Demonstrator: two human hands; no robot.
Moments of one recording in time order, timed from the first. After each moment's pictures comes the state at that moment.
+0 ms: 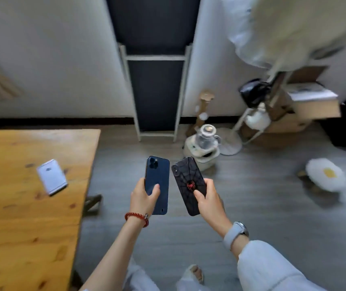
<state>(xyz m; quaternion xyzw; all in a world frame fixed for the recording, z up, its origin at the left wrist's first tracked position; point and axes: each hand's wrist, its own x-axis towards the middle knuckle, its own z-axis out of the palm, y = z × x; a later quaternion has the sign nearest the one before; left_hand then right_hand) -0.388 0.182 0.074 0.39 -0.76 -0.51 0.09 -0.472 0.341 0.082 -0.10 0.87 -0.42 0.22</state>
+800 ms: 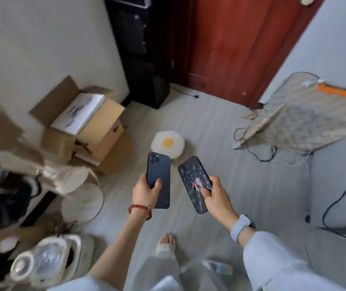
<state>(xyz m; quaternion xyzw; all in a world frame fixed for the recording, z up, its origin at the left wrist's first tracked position) -0.883 0.715 0.073 -0.05 -0.88 -0.43 -0.18 -0.767 0.870 0.078 0.37 0.82 -0.44 -0.01</state>
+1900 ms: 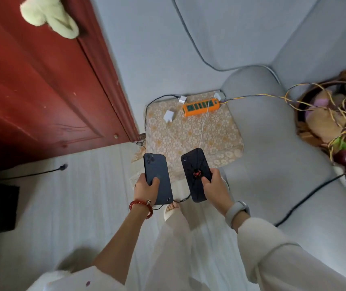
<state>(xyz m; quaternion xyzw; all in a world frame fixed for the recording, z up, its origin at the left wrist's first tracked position) -1.003 1.607 0.001 -0.25 -0.82 -0.32 -0.41 -0.826 1.672 0.011 0.65 0.56 -0.49 -0.12</state>
